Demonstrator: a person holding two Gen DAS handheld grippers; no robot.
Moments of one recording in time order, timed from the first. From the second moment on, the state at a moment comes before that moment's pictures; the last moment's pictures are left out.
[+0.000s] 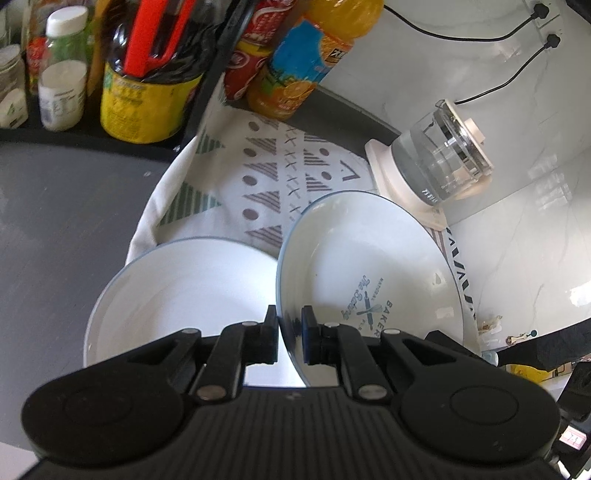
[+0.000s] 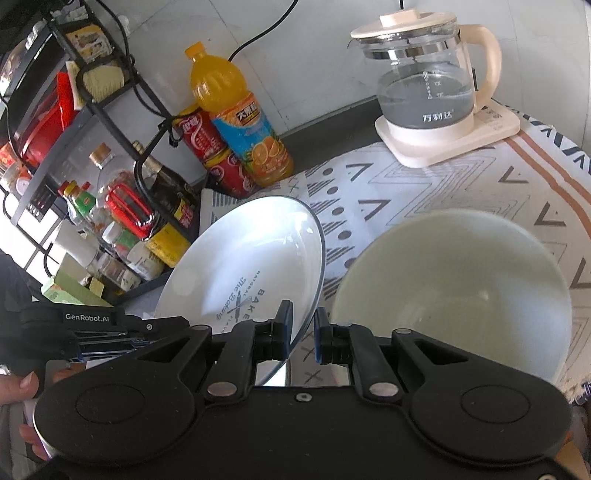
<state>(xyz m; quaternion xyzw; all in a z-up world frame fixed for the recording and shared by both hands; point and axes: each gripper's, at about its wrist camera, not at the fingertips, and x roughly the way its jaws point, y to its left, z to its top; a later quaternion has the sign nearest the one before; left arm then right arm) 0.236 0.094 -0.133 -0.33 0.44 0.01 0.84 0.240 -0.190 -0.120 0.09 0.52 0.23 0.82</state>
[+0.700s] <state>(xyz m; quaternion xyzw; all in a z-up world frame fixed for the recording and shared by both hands) 0.200 0.118 -0.173 -0.34 0.46 0.00 0.82 0.193 -0.162 -0.139 0.06 0.54 0.20 0.82</state>
